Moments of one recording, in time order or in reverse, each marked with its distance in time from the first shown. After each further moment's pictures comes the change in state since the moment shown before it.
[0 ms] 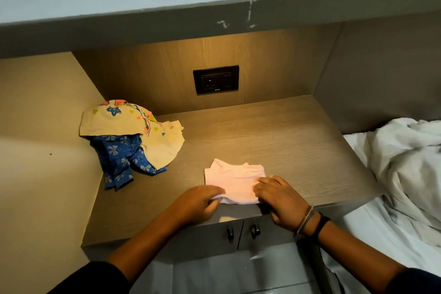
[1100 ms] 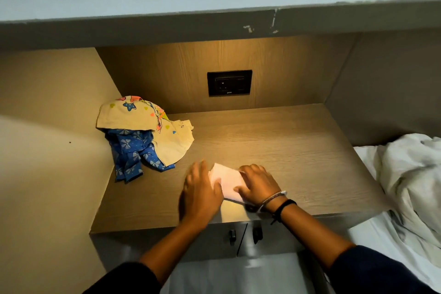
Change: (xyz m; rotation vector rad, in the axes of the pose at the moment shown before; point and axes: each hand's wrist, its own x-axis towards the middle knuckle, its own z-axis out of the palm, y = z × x) left_hand 0.015 0.018 0.023 0.051 0.487 -0.665; right_hand 0.085 -0.022 0.016 0.233 -0.181 0.499
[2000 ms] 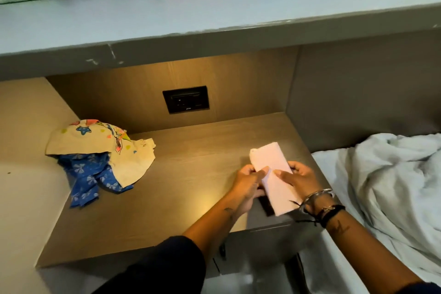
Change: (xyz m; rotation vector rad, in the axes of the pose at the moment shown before) left_hand -0.005 0.228 0.051 -1.285 -0.636 -0.286; right_hand -0.069 0.163 -0.108 1.065 0.321 0.458
